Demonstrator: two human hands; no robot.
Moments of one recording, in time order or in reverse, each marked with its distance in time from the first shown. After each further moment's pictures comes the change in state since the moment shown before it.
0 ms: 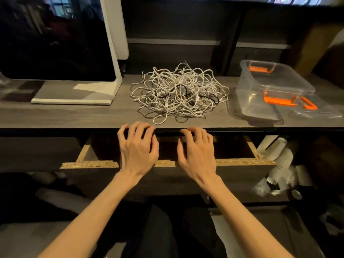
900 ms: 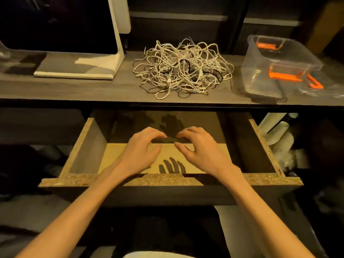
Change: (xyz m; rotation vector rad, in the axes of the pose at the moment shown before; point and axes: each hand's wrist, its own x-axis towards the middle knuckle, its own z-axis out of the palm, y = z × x) left_hand -0.040 0.011 -0.053 -0.498 -0.558 -0.128; right_hand -0.030 -0.005 -0.050 0.309 -0.524 -0.012
